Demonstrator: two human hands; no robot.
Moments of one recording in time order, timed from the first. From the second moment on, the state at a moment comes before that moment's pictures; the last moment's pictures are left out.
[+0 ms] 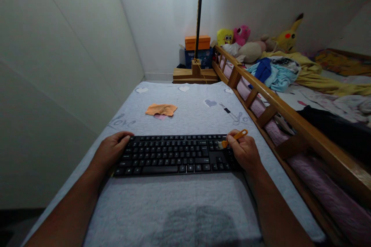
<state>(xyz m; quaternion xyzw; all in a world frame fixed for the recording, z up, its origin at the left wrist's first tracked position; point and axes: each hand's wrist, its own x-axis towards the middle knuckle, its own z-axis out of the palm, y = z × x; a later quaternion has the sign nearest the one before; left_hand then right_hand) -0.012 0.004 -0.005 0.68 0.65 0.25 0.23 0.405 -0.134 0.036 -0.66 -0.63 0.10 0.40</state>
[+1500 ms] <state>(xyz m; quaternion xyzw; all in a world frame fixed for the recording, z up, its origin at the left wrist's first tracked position) -0.009 0.000 0.000 0.67 0.66 0.25 0.24 0.385 -0.131 0.030 -0.65 -0.65 0.09 0.39</state>
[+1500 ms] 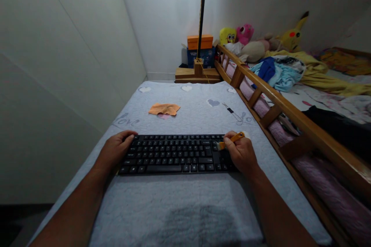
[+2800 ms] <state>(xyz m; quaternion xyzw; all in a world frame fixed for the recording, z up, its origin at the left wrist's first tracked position) -0.011 0.003 -0.003 0.68 0.66 0.25 0.22 0.402 -0.069 0.039 -0.66 -0.55 0.29 0.42</state>
